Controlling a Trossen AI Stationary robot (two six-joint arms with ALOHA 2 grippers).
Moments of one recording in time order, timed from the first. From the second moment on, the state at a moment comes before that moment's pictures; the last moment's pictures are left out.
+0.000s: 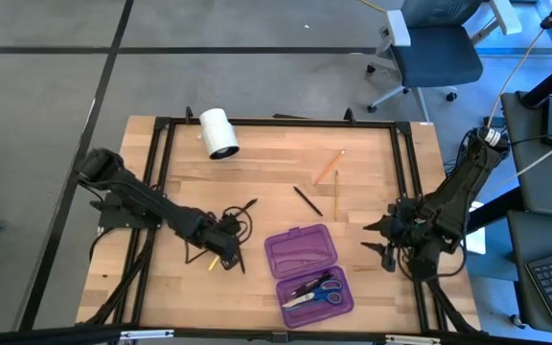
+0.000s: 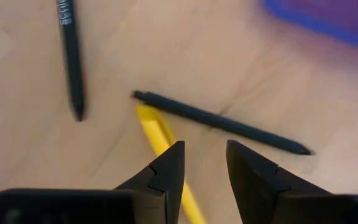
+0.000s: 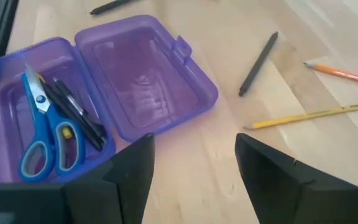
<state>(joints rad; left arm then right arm) -0.43 1.56 0.92 -0.63 -0.20 -1.09 1.01 0.98 0.61 -0.76 0.81 1.11</state>
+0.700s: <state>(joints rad) -0.41 1.78 1.00 -0.74 -0.12 -1.16 1.01 0.98 0.60 -0.75 0.80 1.09</state>
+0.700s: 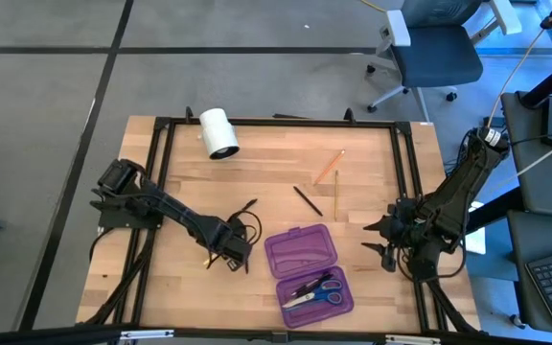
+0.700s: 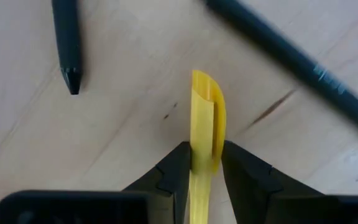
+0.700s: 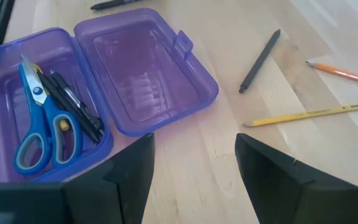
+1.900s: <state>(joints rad) -0.41 1.62 1.02 0.28 -0.16 -0.55 1.01 0.98 0.60 -0.75 0.82 1.04</state>
